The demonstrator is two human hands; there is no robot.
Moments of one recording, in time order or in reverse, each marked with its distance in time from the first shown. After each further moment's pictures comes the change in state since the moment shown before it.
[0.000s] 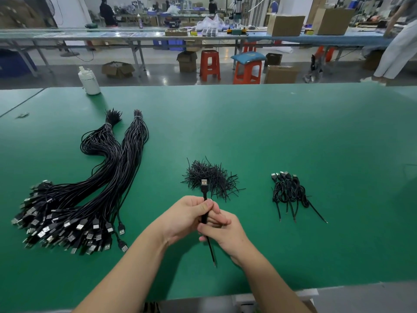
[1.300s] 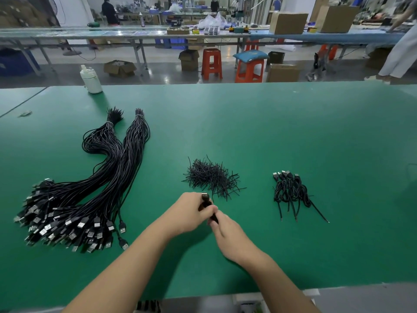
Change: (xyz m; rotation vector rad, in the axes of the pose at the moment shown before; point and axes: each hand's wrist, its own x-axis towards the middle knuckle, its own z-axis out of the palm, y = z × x) left_hand 0.023 -0.005 -0.018 1.186 0.321 0.123; right_hand -0.006 -0.001 -0.013 -0.934 -0.039 -0.096
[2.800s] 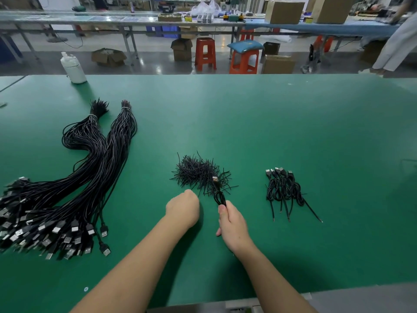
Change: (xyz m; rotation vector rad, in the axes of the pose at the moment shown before) left_hand 0.055 -0.008 0.046 0.480 -0.129 -0.418; right_hand 0.026 0.047 -0.001 0.221 0.234 0.230
